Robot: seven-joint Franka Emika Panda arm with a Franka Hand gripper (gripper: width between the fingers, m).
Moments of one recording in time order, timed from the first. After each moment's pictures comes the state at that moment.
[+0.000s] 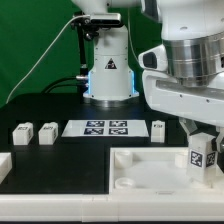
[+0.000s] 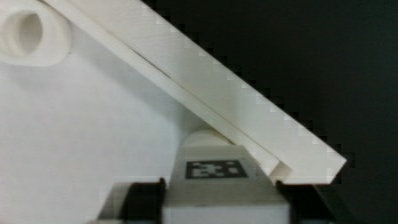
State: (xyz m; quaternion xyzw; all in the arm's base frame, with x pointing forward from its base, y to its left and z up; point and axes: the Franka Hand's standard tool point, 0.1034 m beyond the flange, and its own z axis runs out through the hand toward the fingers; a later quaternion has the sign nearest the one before) arm 0.625 0.125 0.086 -0.90 0.43 0.07 0.07
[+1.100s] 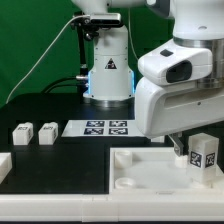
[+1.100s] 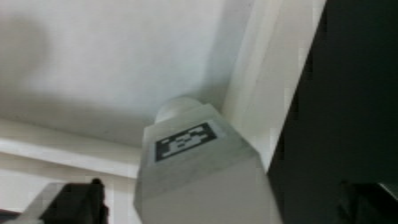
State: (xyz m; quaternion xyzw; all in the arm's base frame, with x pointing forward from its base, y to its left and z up) arm 0.631 0.121 0.084 -0.99 -0.14 0.05 0.06
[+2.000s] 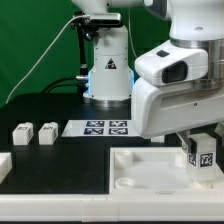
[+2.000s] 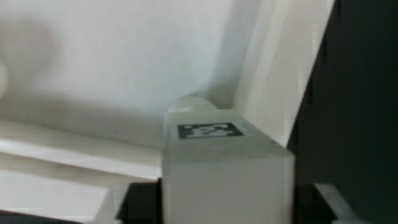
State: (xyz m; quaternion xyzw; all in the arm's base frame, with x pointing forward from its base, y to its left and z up) arm 0.633 0.117 0.084 -0.99 -0.12 0.05 0.06
